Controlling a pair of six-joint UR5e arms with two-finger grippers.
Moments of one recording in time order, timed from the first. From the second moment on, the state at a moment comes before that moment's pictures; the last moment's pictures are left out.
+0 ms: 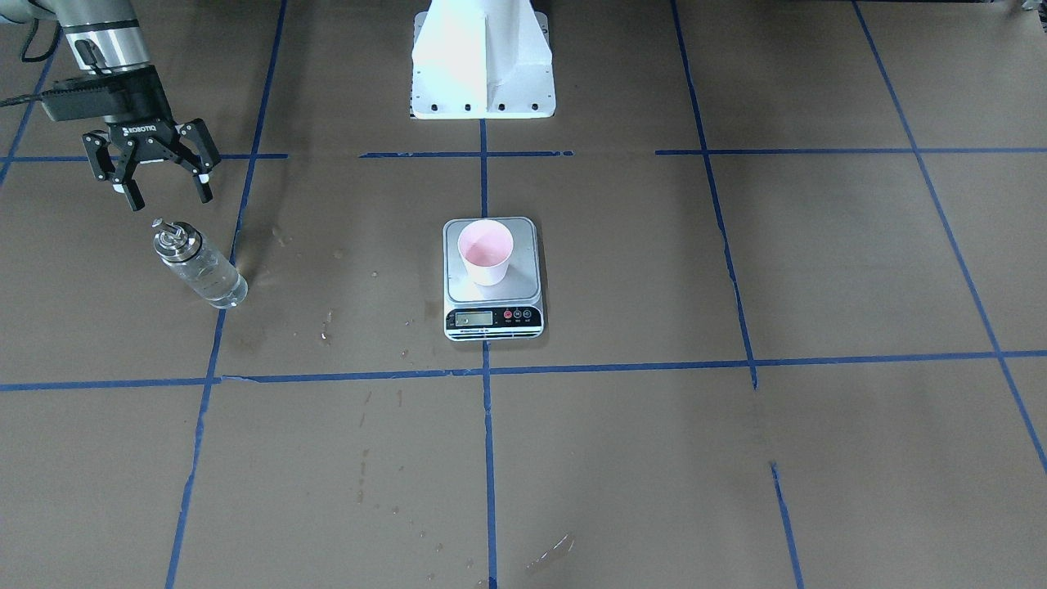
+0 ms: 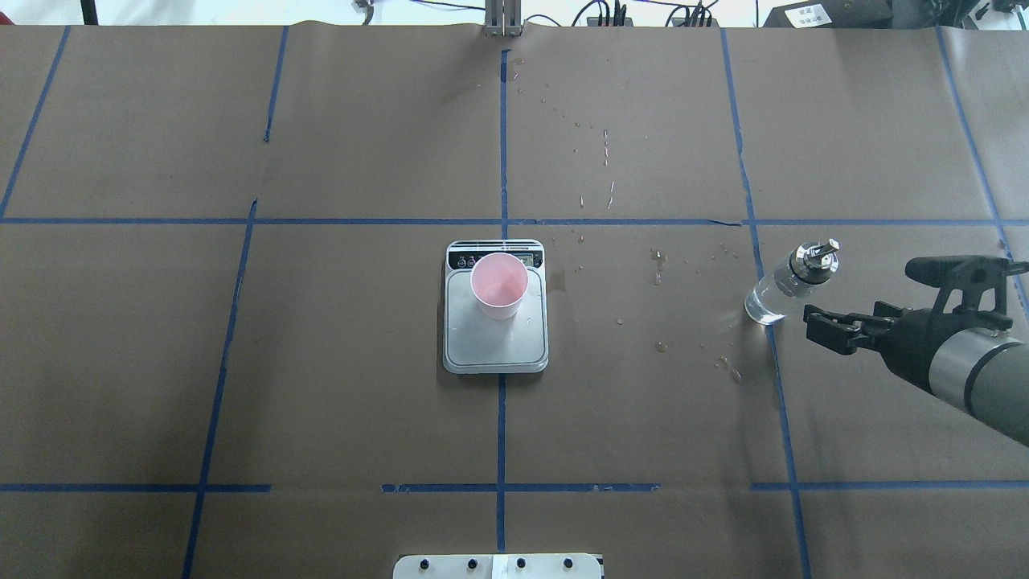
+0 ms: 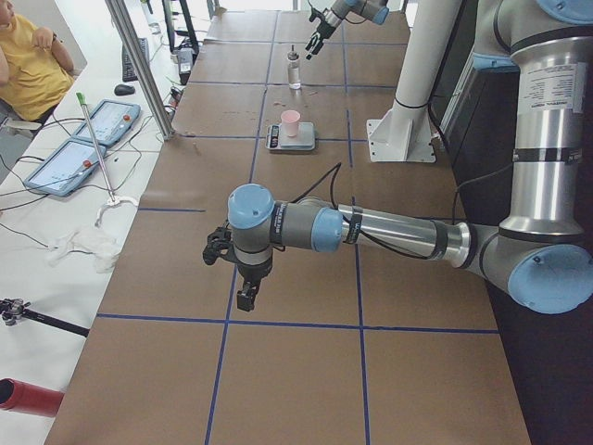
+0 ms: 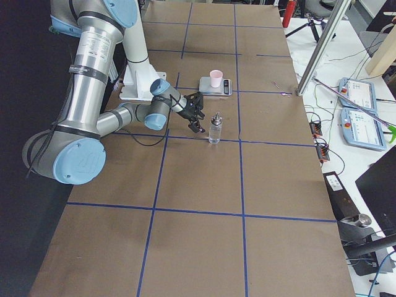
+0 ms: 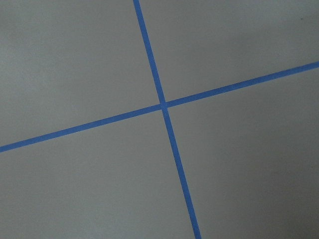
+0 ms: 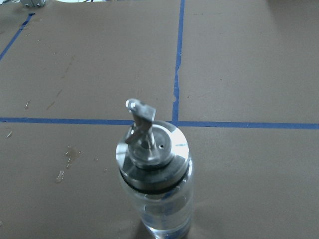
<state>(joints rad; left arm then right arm) -1.56 -1.53 -1.77 -1.53 -2.30 0.17 0.39 -1.88 2.11 -0.79 1.20 1.23</state>
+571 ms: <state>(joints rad) -1.55 -1.53 -1.78 -1.53 -2.30 0.17 0.35 -1.75 1.95 -0.75 1.10 1.23</state>
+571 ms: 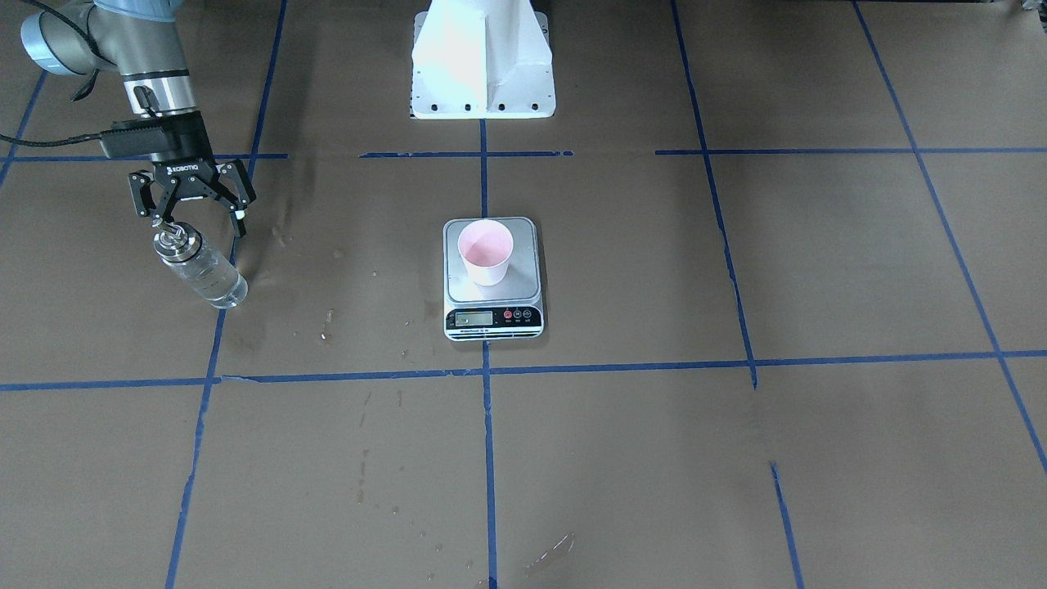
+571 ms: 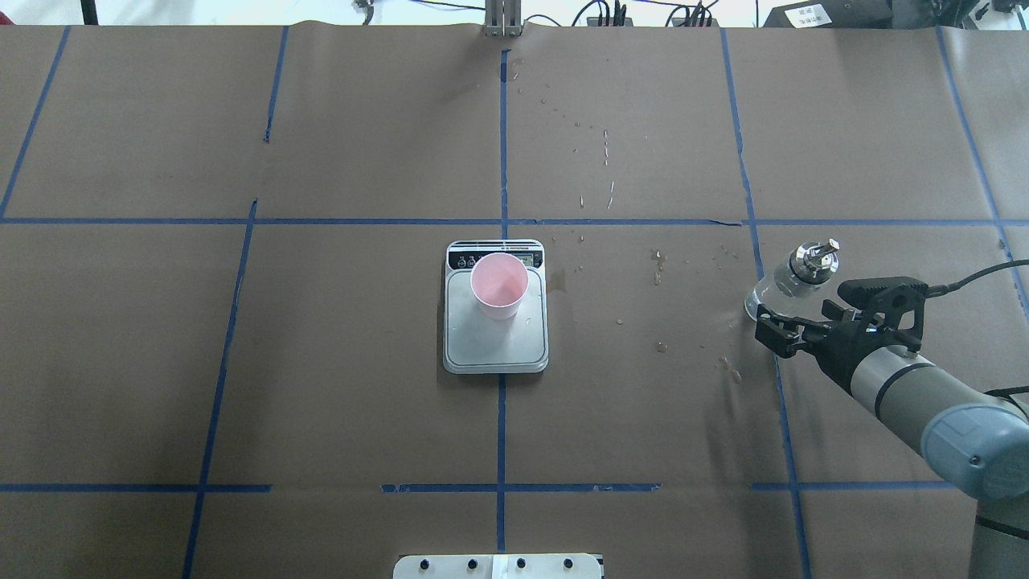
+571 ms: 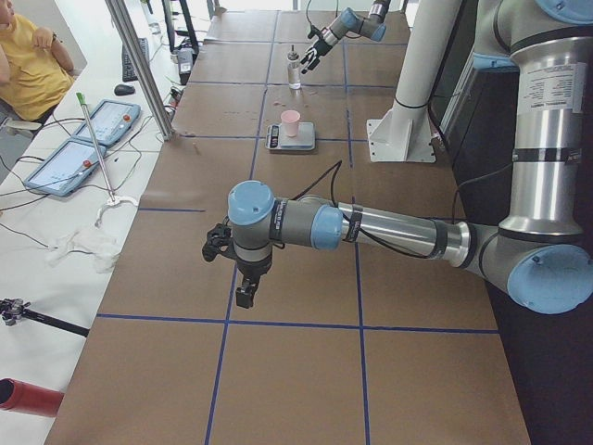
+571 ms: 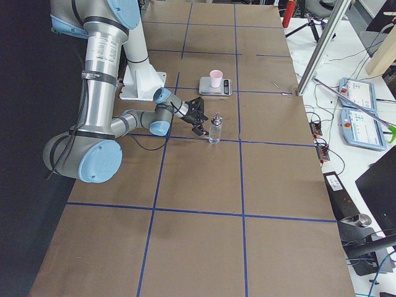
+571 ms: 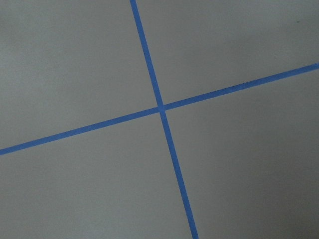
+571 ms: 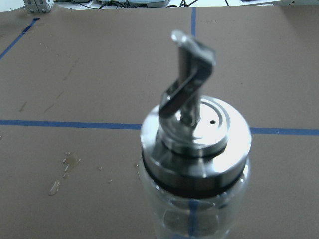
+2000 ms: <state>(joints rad) -1.55 -1.53 -1.78 -1.53 -2.30 0.17 0.35 -1.69 1.84 -0.74 0.97 1.19</state>
